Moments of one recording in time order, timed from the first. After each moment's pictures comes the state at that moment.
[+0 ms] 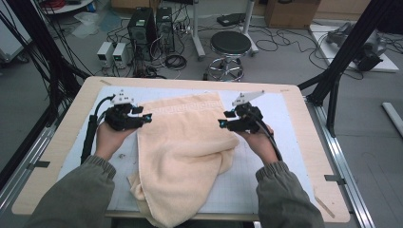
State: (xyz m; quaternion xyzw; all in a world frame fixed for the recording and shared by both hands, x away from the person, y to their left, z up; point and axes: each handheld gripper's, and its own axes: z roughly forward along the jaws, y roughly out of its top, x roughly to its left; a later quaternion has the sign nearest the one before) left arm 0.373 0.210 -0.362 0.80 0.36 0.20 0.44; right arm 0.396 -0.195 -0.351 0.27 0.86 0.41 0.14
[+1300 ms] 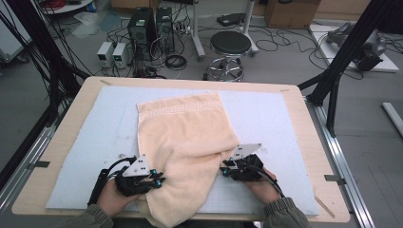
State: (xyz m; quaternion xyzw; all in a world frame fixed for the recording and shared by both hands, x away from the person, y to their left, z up) left arm 0.248 0.166 -0.416 0.87 0.22 0.10 0.42; right arm 0.300 -0.204 -0.439 0.22 0.90 0.37 0.10
